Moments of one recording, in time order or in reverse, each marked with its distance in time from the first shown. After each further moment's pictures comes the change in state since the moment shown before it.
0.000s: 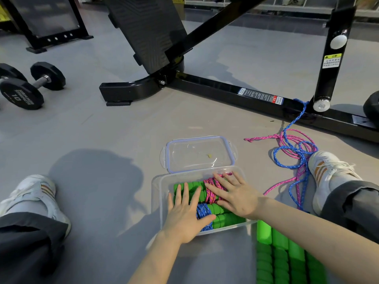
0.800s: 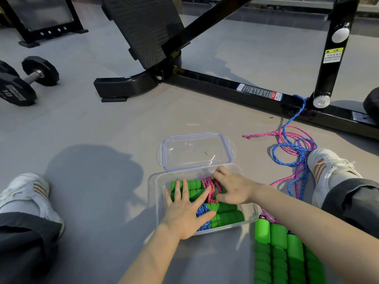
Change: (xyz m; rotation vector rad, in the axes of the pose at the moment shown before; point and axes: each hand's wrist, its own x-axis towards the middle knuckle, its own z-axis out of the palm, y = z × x) left_hand 0.011 0.003 -0.002 0.126 -0.077 0.067; right_hand 0.018 0.006 -0.041 0.506 -0.262 0.041
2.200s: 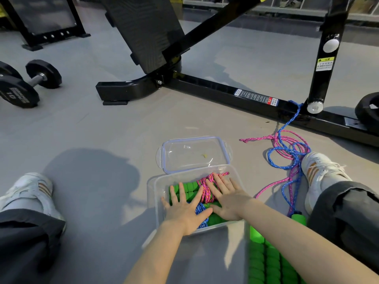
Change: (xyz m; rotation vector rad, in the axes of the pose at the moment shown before) left_hand 0.002 0.009 -0.003 -0.072 -0.111 -0.158; right_hand -0.013 -0.015 0.031 -0.360 -0.131 0.187
